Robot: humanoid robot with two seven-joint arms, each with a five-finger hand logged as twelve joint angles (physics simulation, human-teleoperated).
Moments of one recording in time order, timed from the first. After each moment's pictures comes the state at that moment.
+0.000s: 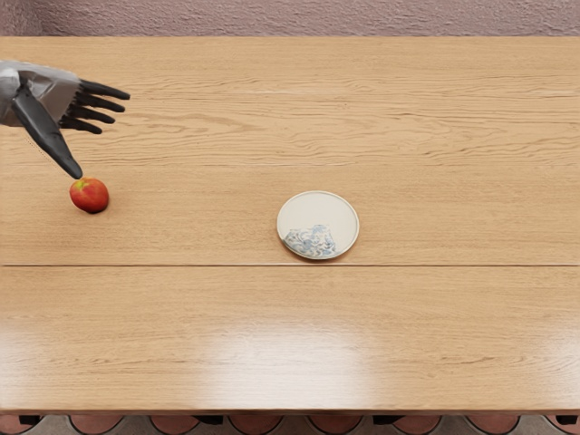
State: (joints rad) left arm -1.33 0.94 -0.31 -1.18 0.20 -0.61 0.61; right arm -0.05 0.00 -0.19 0.34 -0.04 -0.06 0.26
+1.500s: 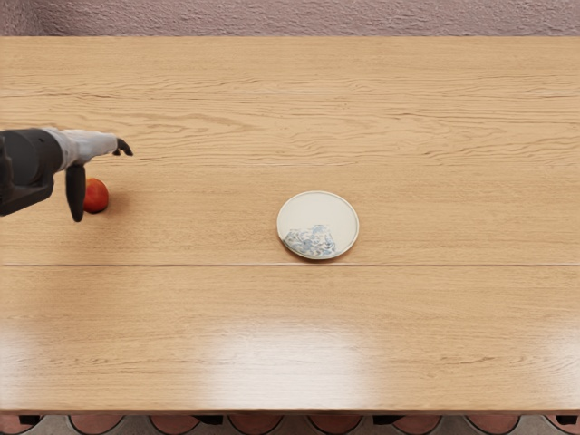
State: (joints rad) left arm -1.18 0.78 -0.18 -1.46 1.30 -0.31 0.61; right arm -0.05 0.00 -0.19 0.33 -0.04 -0.06 0.26
